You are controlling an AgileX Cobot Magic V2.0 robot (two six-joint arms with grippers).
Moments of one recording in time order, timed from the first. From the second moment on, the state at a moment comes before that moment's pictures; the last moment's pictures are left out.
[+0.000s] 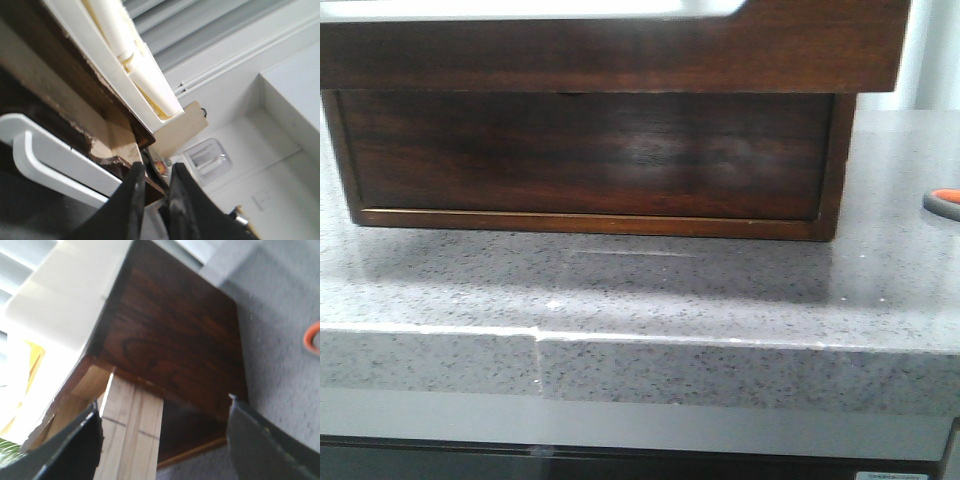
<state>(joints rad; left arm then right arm) -0.11 0.24 -0.57 -1.22 0.66 0.05 0.00 0.45 -0.40 1.04 0.28 -0.11</state>
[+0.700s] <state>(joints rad) -0.11 0.24 -0.72 -1.12 0.73 0.37 -0.06 1.21 -1.08 0.18 0.99 0.05</state>
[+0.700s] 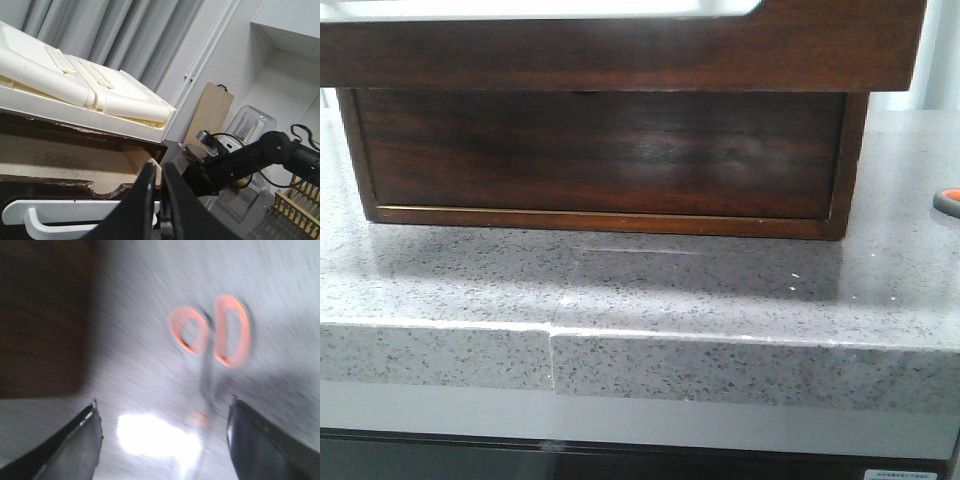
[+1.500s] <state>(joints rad) -0.11 0.24 -0.72 -1.13 0.70 0.37 -0.02 1.53 -1.11 0.07 1.00 0.14</state>
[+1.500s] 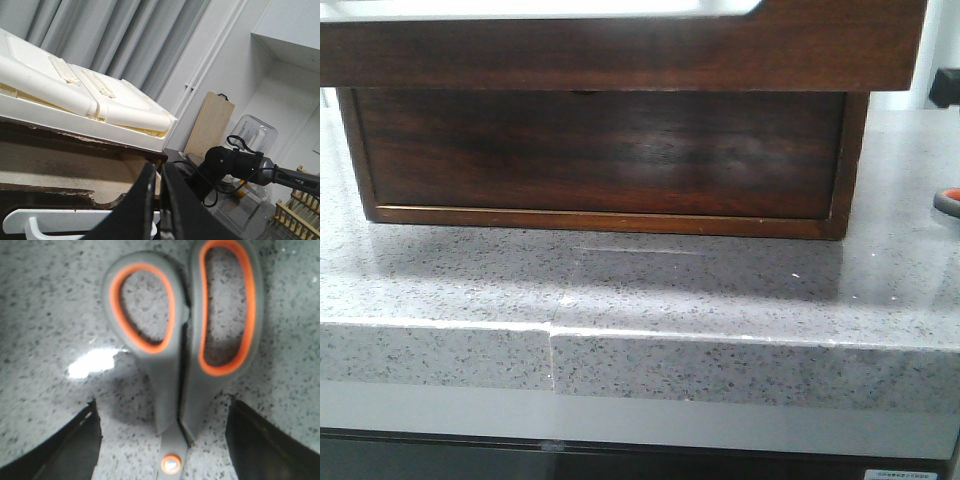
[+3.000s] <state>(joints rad) -0.11 0.24 -0.72 -0.96 0.76 0.38 0.14 1.08 -1.68 0.17 1.01 -0.15</state>
